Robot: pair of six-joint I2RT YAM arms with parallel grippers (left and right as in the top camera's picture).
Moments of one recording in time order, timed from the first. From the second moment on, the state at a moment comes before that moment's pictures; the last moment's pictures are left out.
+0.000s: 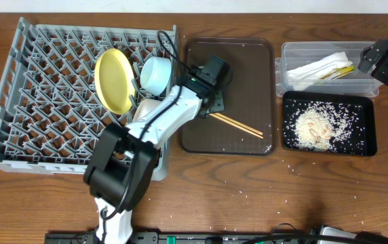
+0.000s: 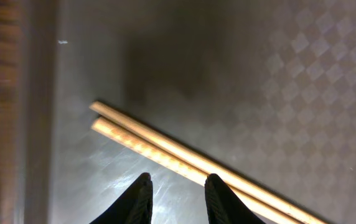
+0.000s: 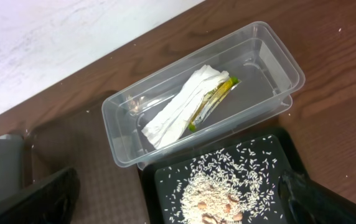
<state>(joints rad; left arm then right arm) -0.58 2.01 1.47 -0.66 -0.04 -0.68 -0.34 1.45 1.61 -0.95 -0.19 0.26</state>
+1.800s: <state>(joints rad) -0.65 2.07 1.47 -0.57 -0.14 -0.70 -0.34 1.45 1.61 -0.96 -0.19 0.26</state>
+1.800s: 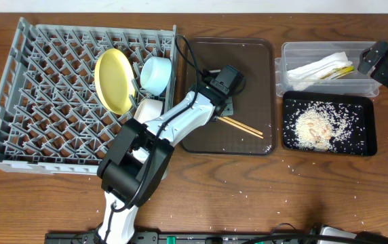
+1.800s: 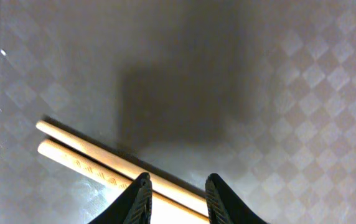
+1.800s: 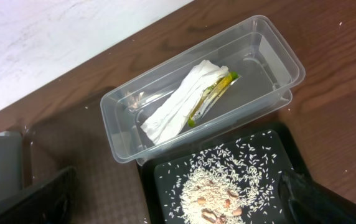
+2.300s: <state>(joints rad) -0.65 2.07 1.47 -0.53 -0.18 -0.63 -0.34 1.45 1.61 -0.97 -0.19 0.26</state>
